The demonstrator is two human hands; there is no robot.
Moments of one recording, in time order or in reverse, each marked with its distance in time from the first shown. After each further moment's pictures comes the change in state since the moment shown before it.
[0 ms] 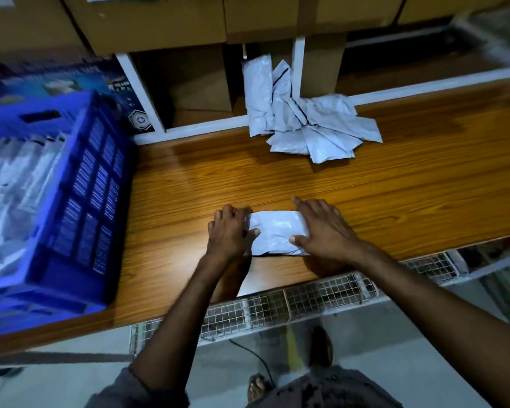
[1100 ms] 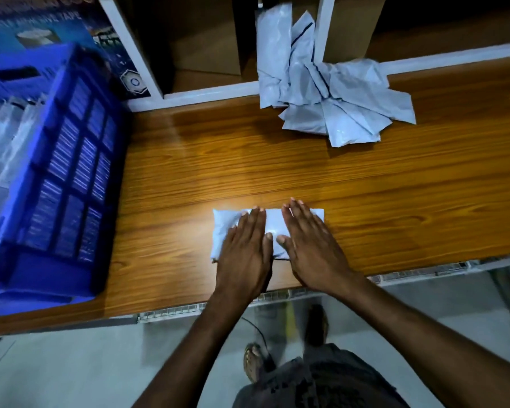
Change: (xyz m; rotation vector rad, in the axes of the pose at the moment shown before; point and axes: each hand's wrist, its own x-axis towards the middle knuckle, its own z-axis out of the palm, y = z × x) left_hand -0.043 0.018 0.054 0.044 0.141 0.124; right_hand 0.003 -0.021 0.061 -0.011 0.001 -0.033
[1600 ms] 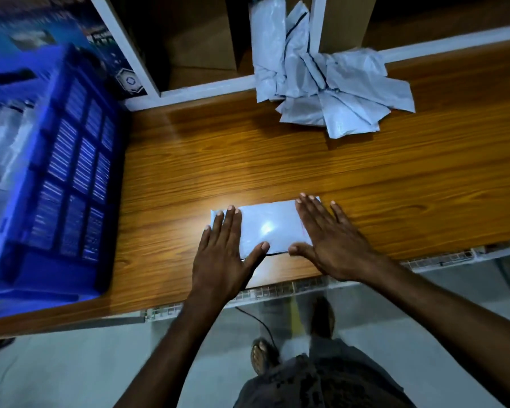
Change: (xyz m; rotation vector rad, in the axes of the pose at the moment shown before) left_hand -0.025 -0.029 -0.018 0.049 -0.113 -0.142; right_hand -0.011 0.040 -0.014 -0.162 -0.198 -0.068
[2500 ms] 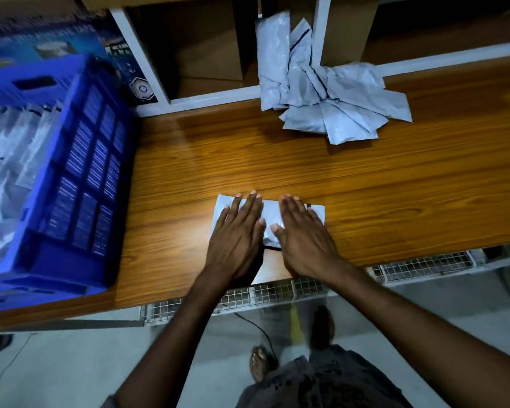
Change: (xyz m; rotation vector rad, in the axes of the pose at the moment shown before) left_hand 0.022 0.012 -0.023 -0.092 0.056 0.183; right_hand 0.015 -0.066 -0.012 0.216 0.209 0.120
